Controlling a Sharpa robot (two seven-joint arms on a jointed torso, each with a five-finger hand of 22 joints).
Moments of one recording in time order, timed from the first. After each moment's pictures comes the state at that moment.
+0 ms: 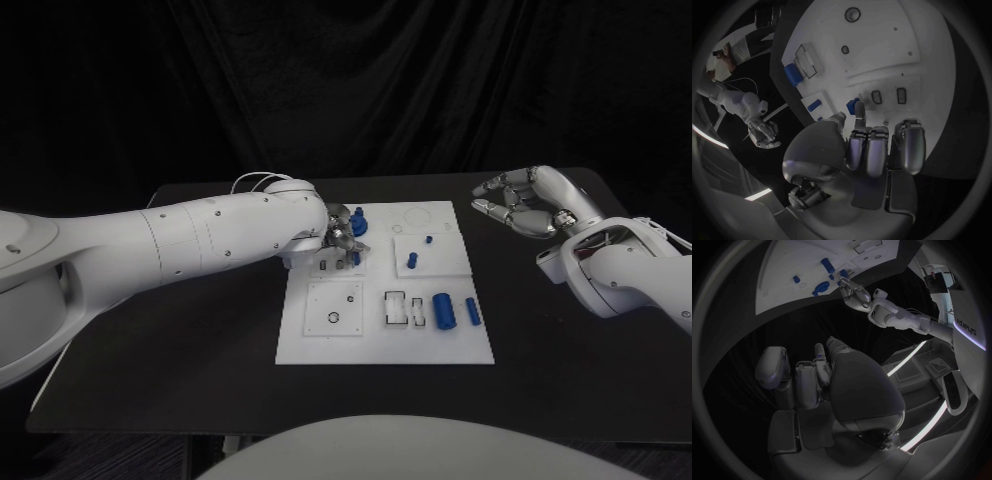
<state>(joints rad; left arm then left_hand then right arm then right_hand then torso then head) 1.28 -0.47 -0.21 1.18 -1.02 0.11 -0.47 1.11 0.09 0.09 0.26 0.19 0.88 0.05 0.55 0.76 1.47 -0.01 1.57 1.31 1.47 -0.06 1.57 1.31 0.07 1.38 0.05 1.48 1.31 1.26 -0.98 -0.25 1.54 -0.98 -0.69 0.27 1.45 -0.03 0.19 0.28 0.21 0.89 0.12 0.24 0.21 1.26 0.04 1.39 1.22 1.46 -0.03 1.39 1.31 0.09 1.39 0.08 1.12 1.31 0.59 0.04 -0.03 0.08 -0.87</state>
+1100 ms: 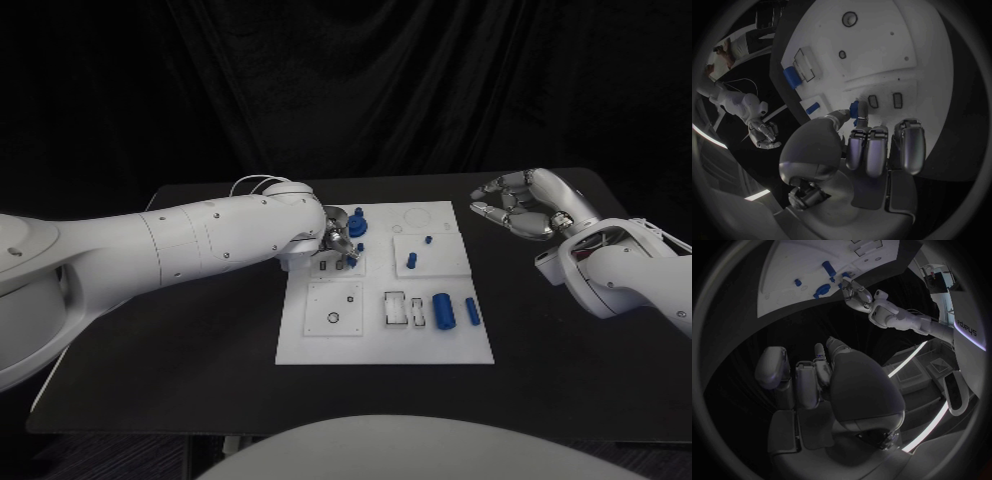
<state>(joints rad) 1.27 -0.48 -0.21 1.17 -1.02 0.13 -0.47 1.15 0.03 0.33 0.12 0.45 0.93 0.04 0.43 0.84 1.47 -0.02 1.57 1.31 1.47 -0.07 1.57 1.31 0.07 1.39 0.04 1.47 1.31 1.25 -0.97 -0.25 1.52 -0.99 -0.68 0.26 1.45 -0.03 0.19 0.28 0.22 0.89 0.12 0.24 0.20 1.26 0.04 1.39 1.21 1.46 -0.03 1.39 1.31 0.09 1.39 0.08 1.12 1.31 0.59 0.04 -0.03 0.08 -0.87</state>
